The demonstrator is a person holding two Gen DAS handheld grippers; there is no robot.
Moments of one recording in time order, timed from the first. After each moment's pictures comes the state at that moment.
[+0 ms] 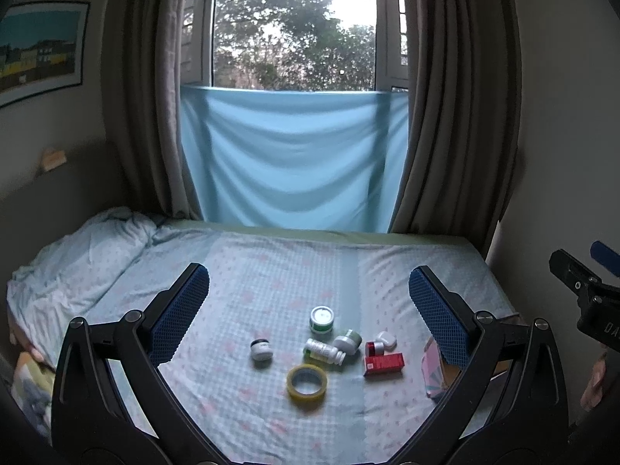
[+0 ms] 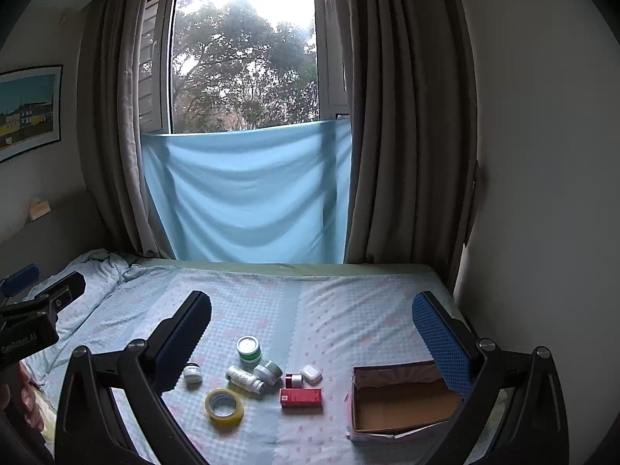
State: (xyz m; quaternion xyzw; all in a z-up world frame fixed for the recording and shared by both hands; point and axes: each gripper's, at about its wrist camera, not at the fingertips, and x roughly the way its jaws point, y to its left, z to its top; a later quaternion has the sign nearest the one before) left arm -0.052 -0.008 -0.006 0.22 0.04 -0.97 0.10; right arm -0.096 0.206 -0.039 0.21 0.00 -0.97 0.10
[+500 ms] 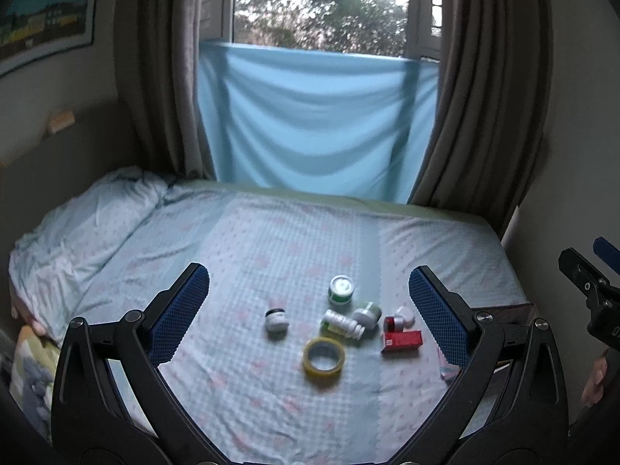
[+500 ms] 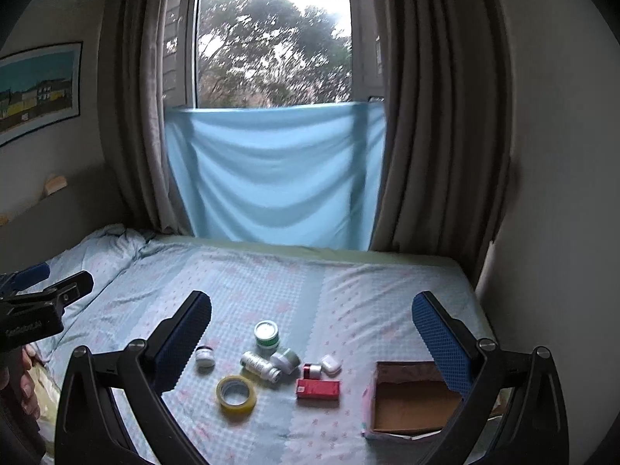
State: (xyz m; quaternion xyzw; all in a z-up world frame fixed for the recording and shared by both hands) left arm -0.075 -0.068 -0.044 0.28 0.07 -0.95 0.13; right arm -0.125 0.160 -0.066 0.24 0.04 -0.96 0.15
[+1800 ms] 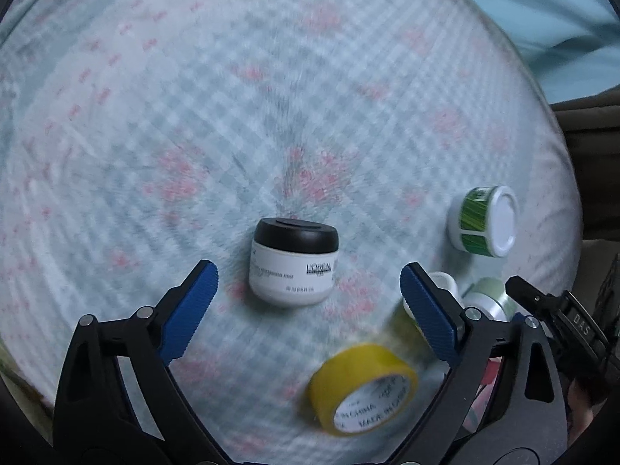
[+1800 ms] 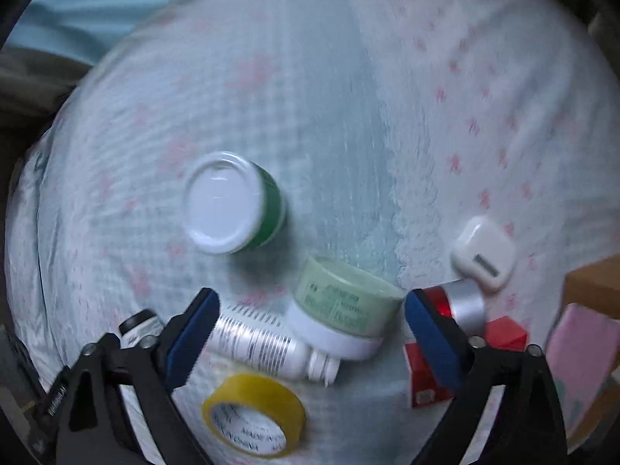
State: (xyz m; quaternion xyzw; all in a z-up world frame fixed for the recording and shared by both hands) left arm -0.344 -0.240 -0.475 0.60 0.33 -0.71 0.17; right arm -0.464 0.033 -0.472 0.70 -0.07 -0.71 0.07
